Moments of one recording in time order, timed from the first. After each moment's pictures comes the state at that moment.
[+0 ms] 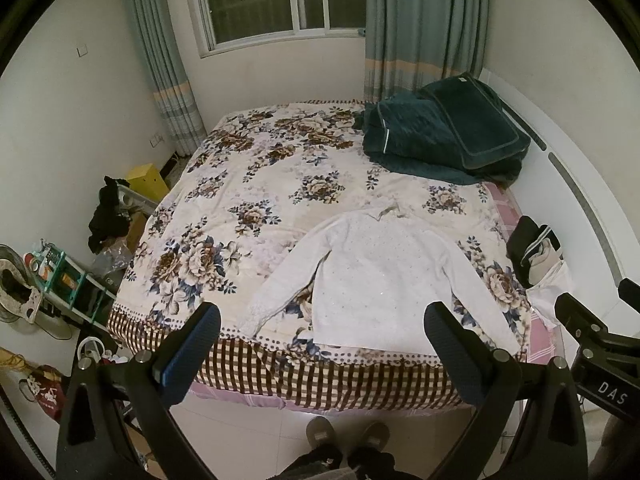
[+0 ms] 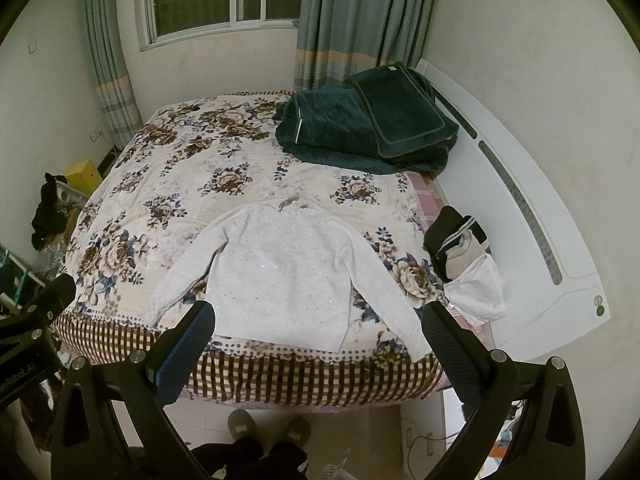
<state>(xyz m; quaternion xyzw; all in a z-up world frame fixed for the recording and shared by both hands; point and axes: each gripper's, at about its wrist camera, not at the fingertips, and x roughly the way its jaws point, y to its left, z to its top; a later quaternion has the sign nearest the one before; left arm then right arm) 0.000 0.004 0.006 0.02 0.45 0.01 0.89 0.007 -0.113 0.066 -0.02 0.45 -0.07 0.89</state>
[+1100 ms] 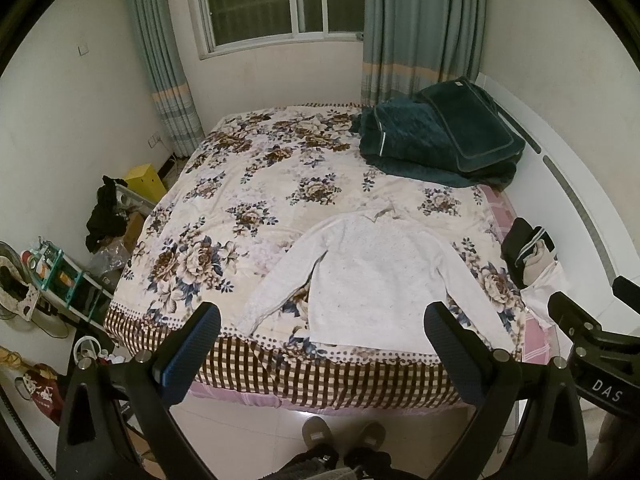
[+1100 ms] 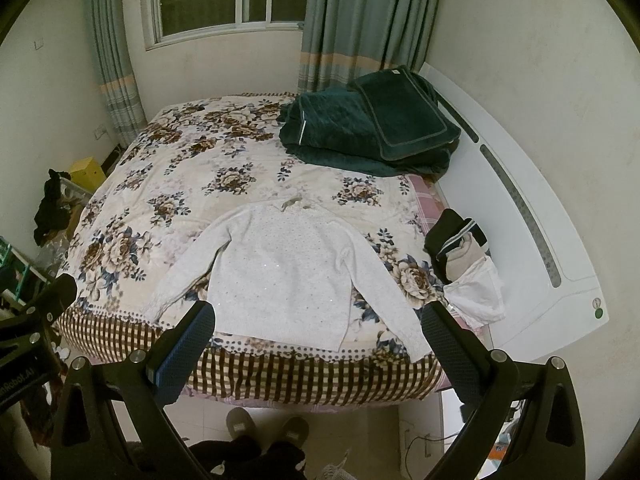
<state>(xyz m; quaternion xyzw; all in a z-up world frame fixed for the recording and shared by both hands) 0.000 -0.004 0.009 0.02 0.44 0.01 0.90 -0.002 -0.105 0.074 -0.03 0.45 -0.06 0.89</state>
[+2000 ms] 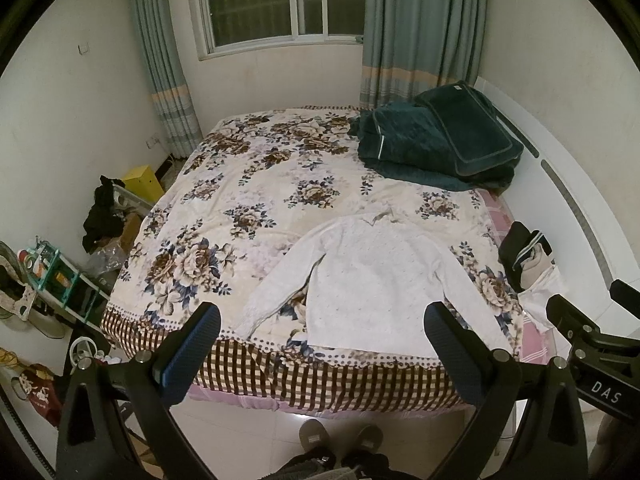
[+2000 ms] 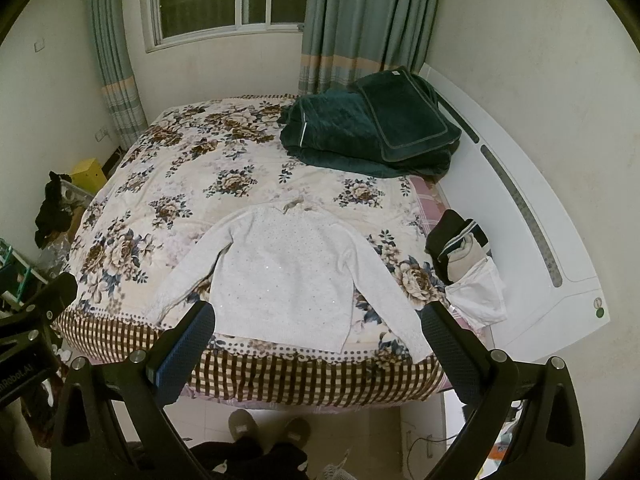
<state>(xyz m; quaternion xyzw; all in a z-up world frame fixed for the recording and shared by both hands) 0.000 -0.007 0.013 0.02 0.44 0.00 0.90 -0.007 -0.097 0.081 -0.03 0.45 -0.06 0.89</state>
